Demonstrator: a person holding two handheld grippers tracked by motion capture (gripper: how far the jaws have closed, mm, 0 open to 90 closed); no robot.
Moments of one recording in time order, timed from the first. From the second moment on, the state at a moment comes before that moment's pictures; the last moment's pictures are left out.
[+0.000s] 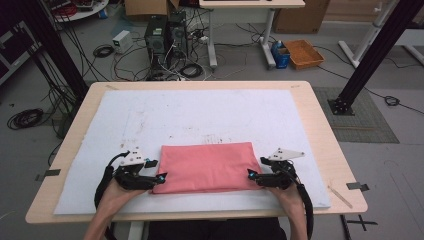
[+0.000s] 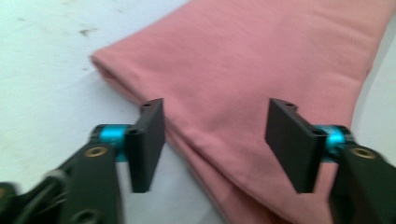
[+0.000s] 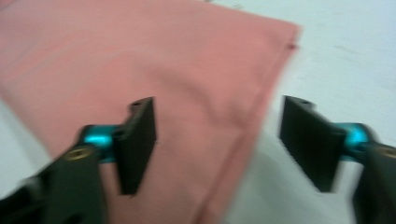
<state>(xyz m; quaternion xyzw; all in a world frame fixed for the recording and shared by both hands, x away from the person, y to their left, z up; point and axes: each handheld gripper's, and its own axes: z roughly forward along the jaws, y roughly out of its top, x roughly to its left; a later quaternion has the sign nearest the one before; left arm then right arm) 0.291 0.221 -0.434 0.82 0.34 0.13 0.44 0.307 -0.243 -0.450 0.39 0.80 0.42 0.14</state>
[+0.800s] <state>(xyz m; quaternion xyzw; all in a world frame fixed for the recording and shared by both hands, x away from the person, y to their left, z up) 0.253 0.235 -0.428 0.81 0.32 0.13 0.46 0.300 -0.268 -0.446 0.41 0.78 0.43 0.19</state>
